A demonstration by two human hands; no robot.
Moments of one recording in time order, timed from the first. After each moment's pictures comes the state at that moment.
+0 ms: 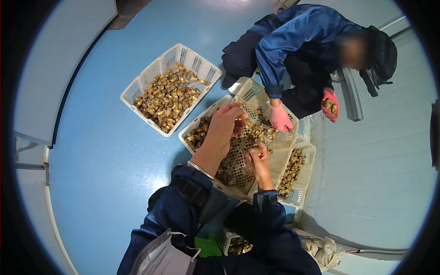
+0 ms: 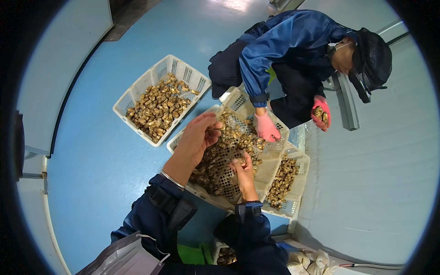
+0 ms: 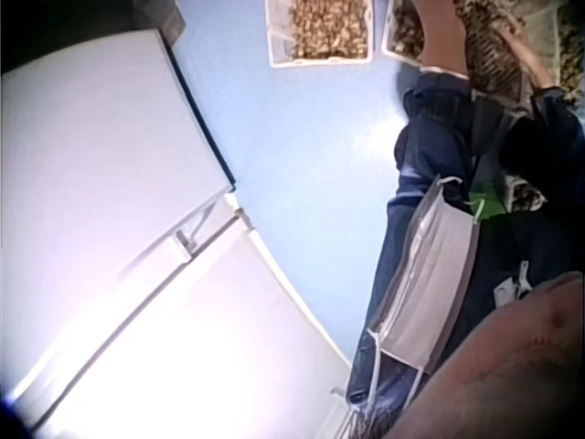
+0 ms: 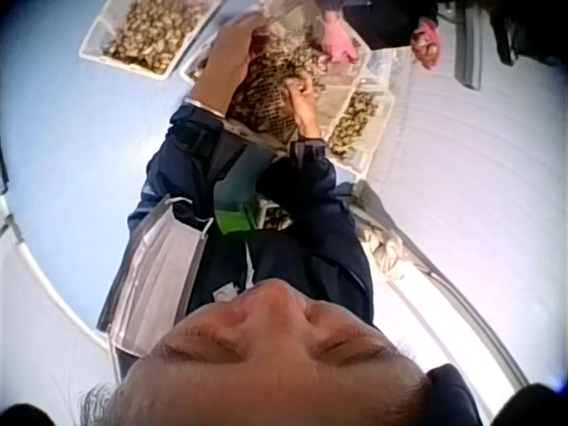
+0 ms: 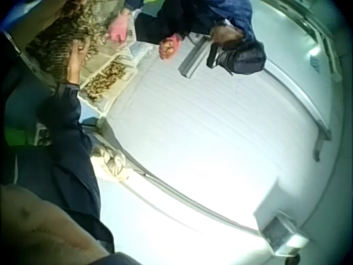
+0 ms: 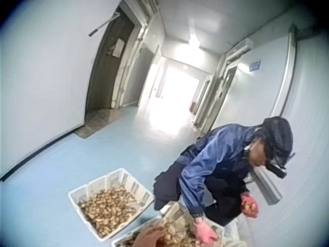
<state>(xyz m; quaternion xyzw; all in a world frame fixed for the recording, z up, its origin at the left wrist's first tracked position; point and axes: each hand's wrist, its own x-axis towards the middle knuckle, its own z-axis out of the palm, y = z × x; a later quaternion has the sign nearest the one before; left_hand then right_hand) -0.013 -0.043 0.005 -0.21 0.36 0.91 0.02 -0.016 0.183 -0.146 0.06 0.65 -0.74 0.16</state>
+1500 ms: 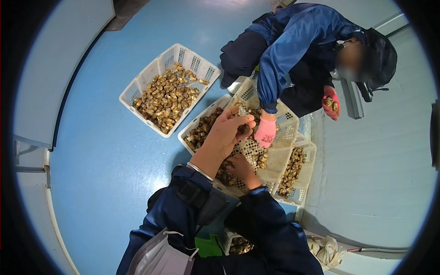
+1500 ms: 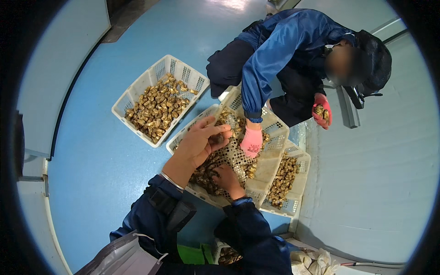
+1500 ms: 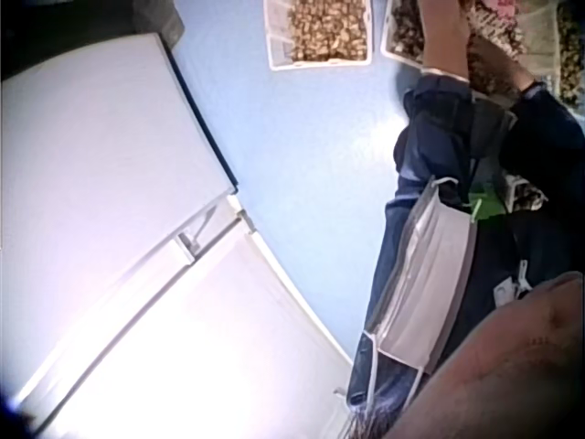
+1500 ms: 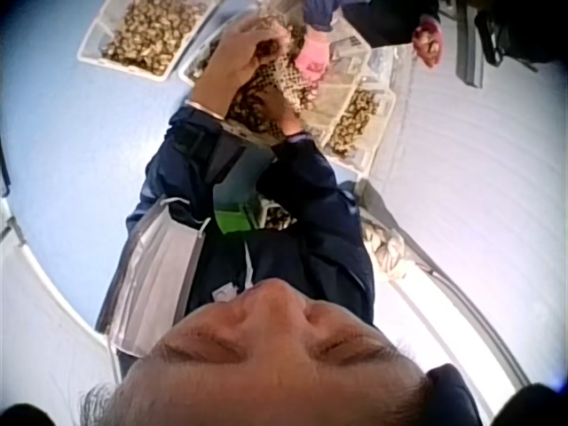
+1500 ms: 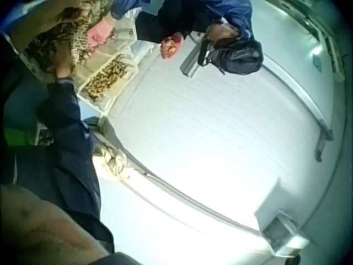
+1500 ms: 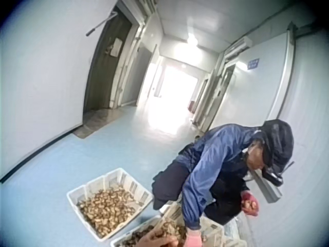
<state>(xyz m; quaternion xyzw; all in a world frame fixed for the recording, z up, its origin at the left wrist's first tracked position) -0.013 -0.036 -0.005 -0.17 0.29 0.94 0.07 0.000 0.170 -0.185 -0.31 0.90 -0.24 0.20</state>
